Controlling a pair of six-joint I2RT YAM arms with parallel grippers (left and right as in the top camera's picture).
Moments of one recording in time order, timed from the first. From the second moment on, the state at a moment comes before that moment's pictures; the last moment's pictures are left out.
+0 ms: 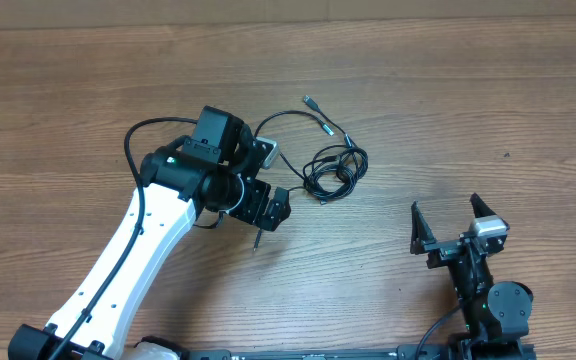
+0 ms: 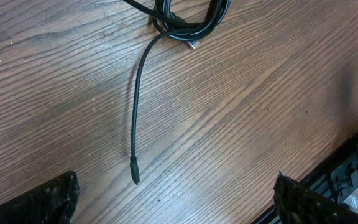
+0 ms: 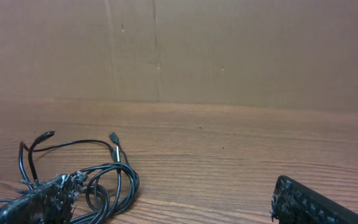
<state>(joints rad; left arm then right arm) -0.37 1.45 1.20 -1.02 0.37 0.00 0.07 0.02 0.02 -0.03 -0.10 0.02</state>
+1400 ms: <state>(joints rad) -0.37 1.45 1.20 -0.99 0.37 0.00 0.07 0.02 0.02 -0.03 -0.10 0.02</state>
